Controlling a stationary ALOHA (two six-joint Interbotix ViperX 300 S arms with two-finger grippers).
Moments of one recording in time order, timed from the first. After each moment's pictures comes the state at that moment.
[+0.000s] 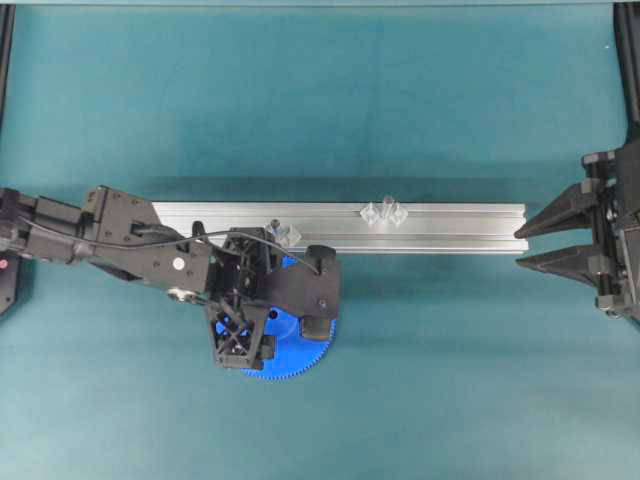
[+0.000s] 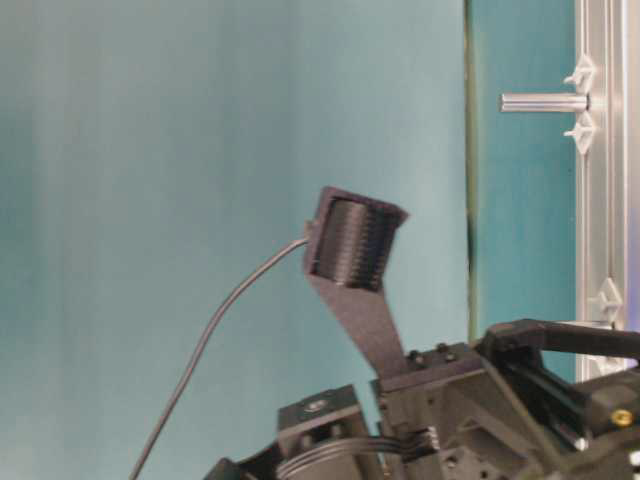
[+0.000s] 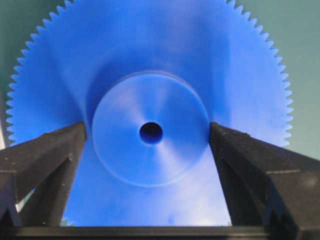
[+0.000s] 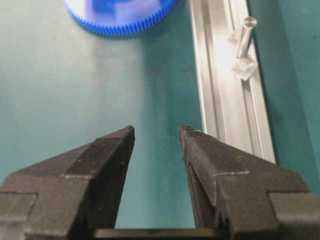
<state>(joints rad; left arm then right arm) -0.12 0.20 0.44 0.02 0.50 -0.04 0.04 -0.92 1.14 0.03 0.40 0.13</state>
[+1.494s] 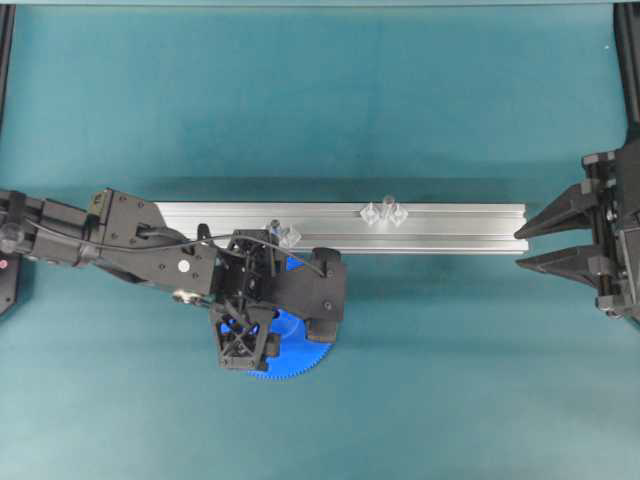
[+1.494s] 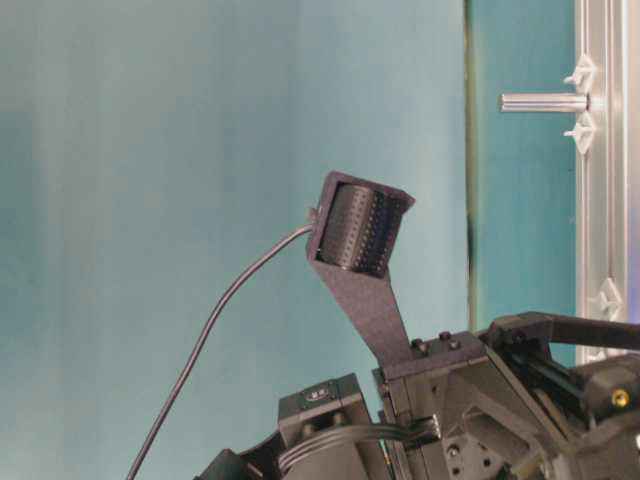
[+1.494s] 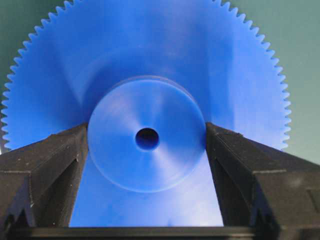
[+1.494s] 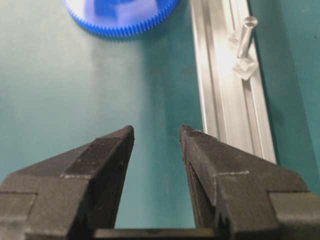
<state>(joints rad) -0.12 0.20 0.42 0.02 0.49 -0.05 0.04 -0.92 1.14 0.03 0.40 0.13</state>
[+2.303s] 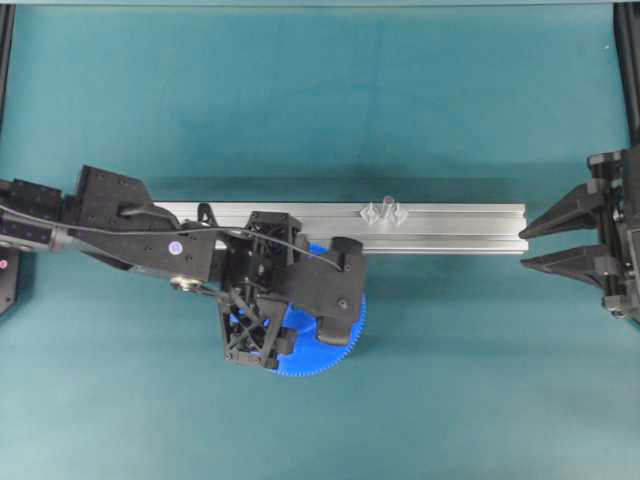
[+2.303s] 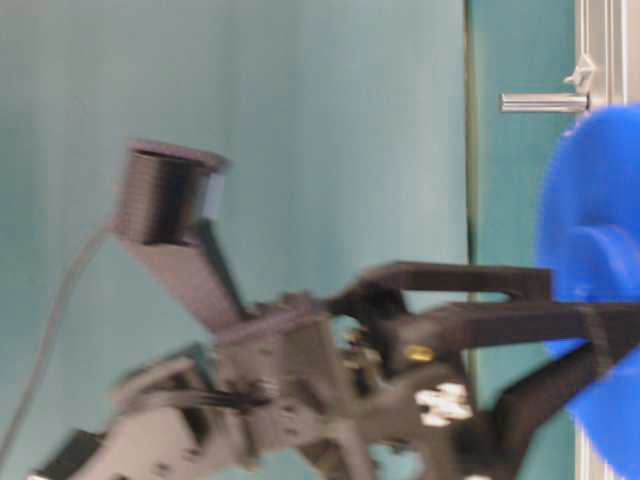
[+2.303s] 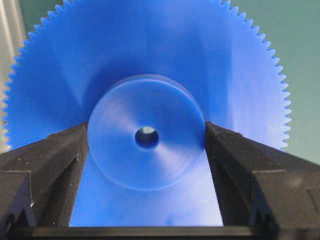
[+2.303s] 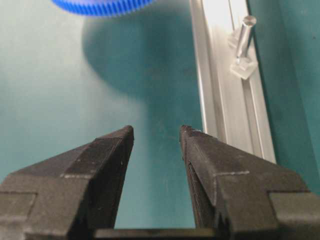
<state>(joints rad) -0.12 0.12 0.28 0.02 0.65 0.06 0.04 -0.96 1.17 0.03 0.39 0.13</state>
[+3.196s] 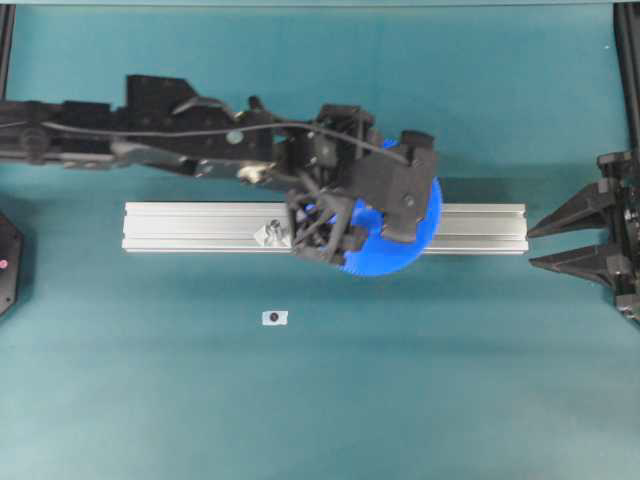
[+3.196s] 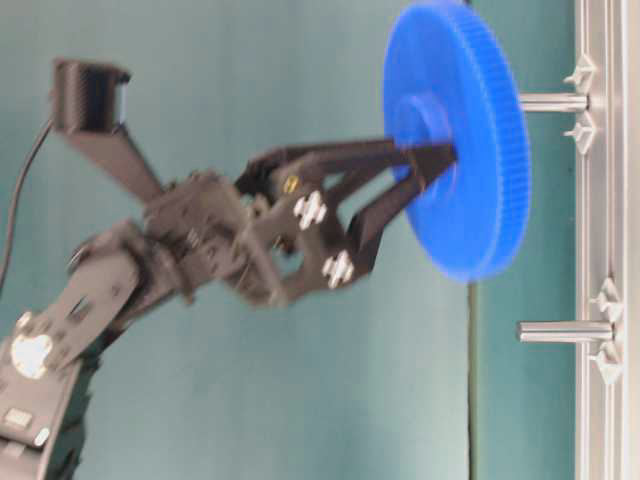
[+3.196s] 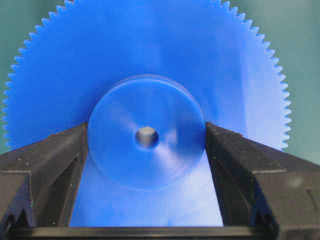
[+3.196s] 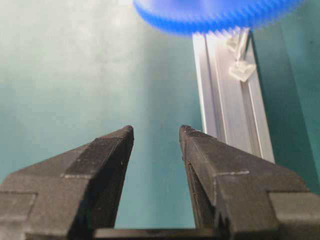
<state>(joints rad) 0.09 0.25 0.01 0.02 0.65 0.37 0.04 -1.03 1.20 0.03 0.39 0.13</state>
